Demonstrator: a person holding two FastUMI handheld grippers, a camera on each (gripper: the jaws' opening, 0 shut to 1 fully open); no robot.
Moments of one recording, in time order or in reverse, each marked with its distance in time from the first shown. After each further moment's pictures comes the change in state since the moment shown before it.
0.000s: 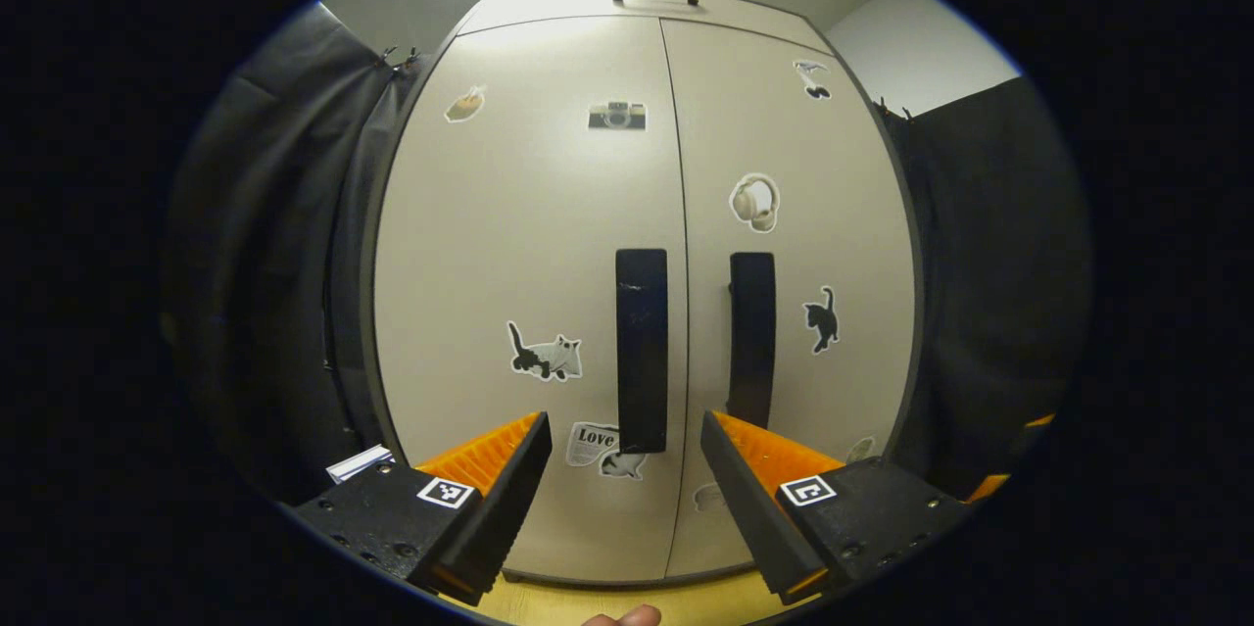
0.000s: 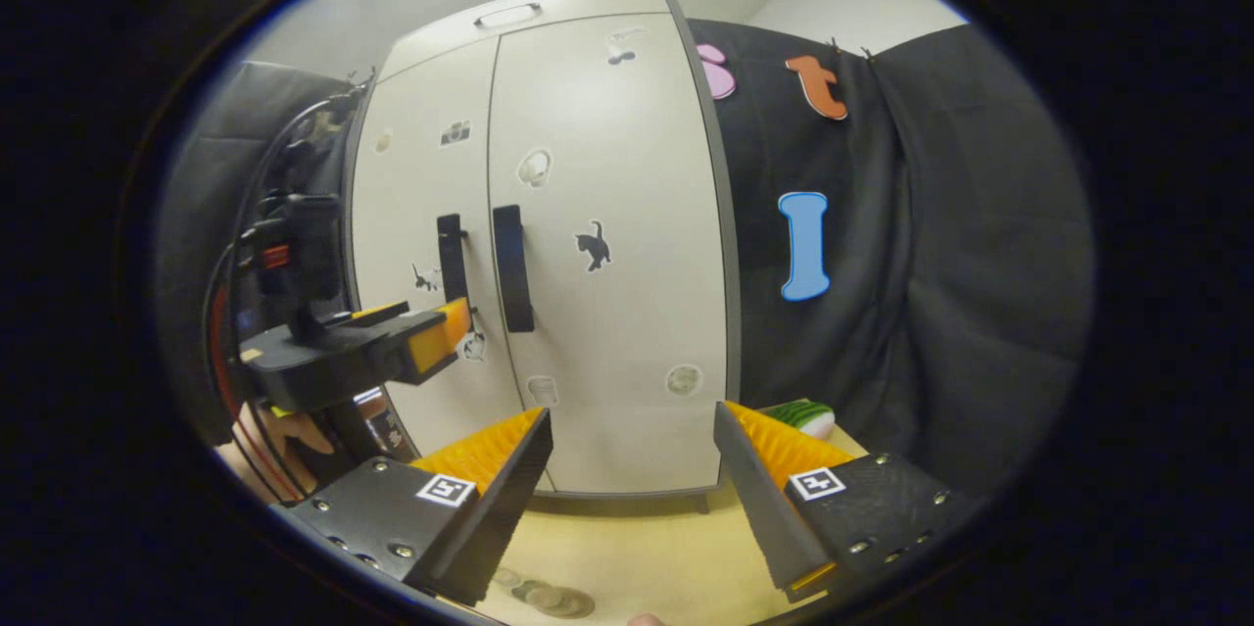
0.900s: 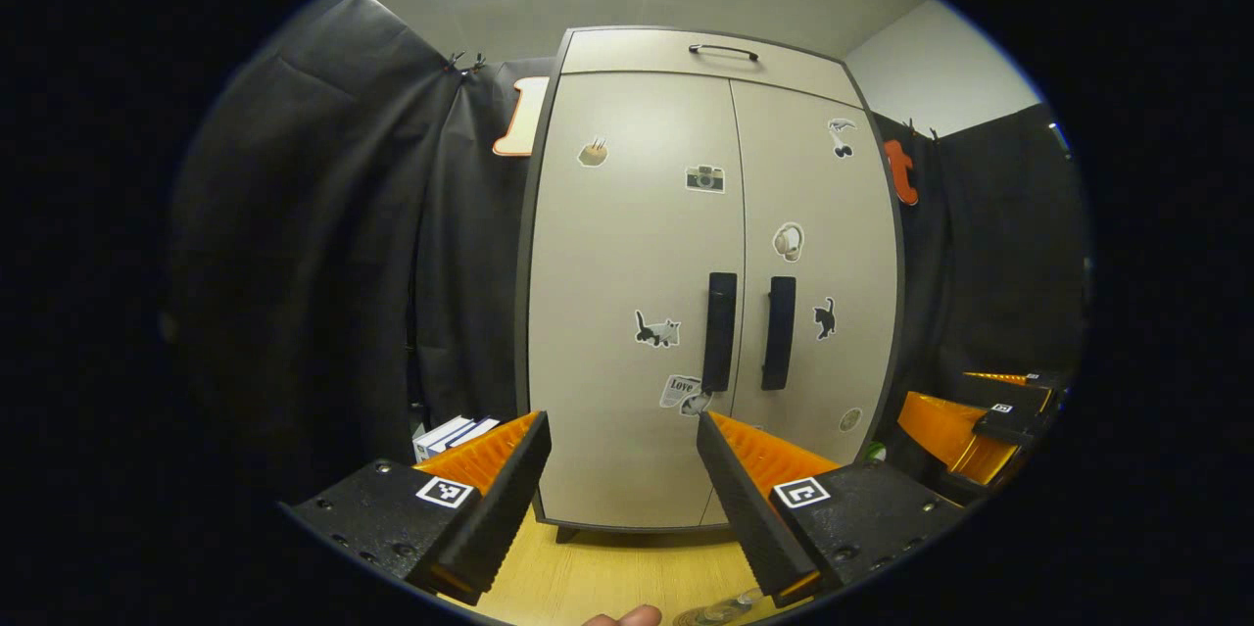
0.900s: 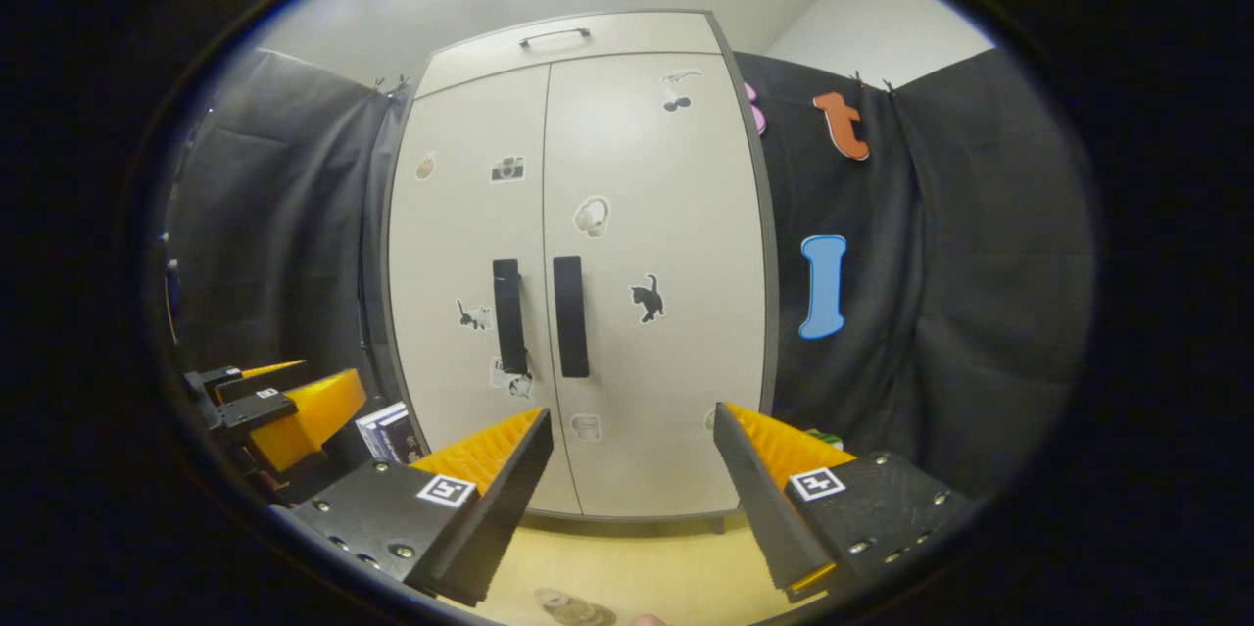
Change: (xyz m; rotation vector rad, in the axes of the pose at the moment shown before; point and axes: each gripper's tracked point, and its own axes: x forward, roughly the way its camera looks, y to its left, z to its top) left arm -0.125 0.068 0.013 -0.052 0.031 0.106; right arm -0.012 0.057 0.035 -0.045 -0.076 0.020
